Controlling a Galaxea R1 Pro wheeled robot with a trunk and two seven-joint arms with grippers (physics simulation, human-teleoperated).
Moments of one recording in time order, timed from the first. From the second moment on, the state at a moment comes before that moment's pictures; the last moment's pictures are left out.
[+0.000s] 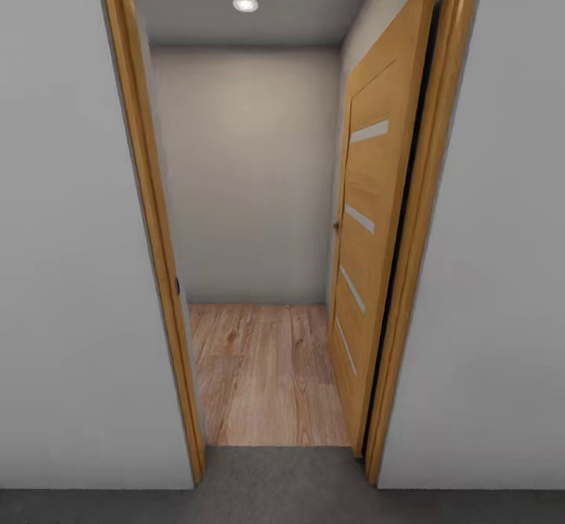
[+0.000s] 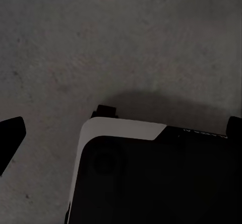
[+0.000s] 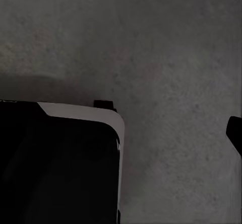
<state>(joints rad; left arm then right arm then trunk) -0.20 0.01 -0.11 0.00 0.31 -0.07 0.00 -0.09 -0.02 0.09 0.03 0.00 -0.27 -0.08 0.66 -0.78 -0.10</state>
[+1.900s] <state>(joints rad) -0.20 0.01 -0.11 0.00 0.31 -0.07 0.00 -0.09 -0.02 0.09 0.03 0.01 -0.27 -0.08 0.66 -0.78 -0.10</state>
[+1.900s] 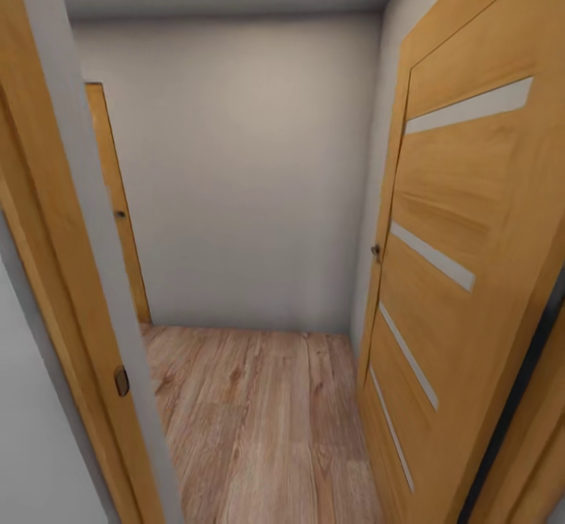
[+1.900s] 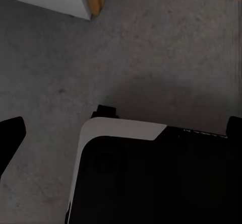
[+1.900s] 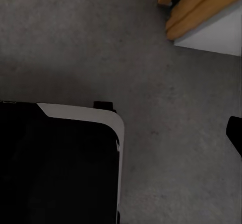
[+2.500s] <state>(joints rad) -0.20 0.01 -0.11 0.00 0.31 -0.08 0.00 -0.09 -0.02 0.09 0.03 0.01 -0.27 -0.08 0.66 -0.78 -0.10</state>
